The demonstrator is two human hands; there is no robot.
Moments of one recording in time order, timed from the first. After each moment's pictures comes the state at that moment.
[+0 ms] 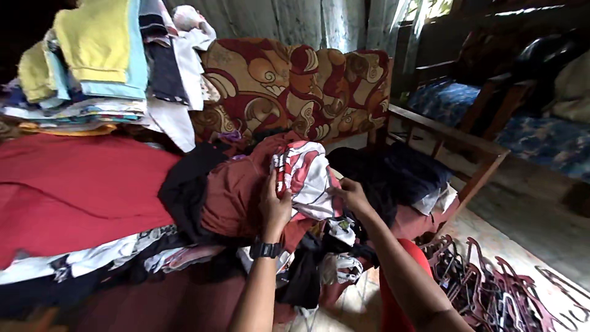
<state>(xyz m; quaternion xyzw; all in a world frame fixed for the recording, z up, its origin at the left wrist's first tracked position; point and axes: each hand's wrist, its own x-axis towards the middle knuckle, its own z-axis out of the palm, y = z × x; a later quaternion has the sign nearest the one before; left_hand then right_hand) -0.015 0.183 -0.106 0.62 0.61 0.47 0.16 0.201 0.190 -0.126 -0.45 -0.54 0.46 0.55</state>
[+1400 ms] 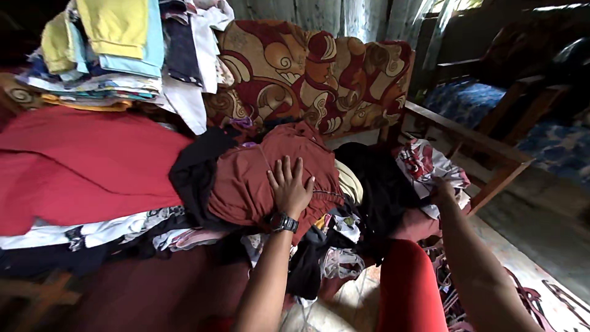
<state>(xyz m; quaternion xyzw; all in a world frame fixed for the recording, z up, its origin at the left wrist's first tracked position) 0.004 0.221 -0.135 0.70 0.67 0.24 -0.08 0.447 0.253 -0.221 -0.65 -0.17 0.35 0.65</state>
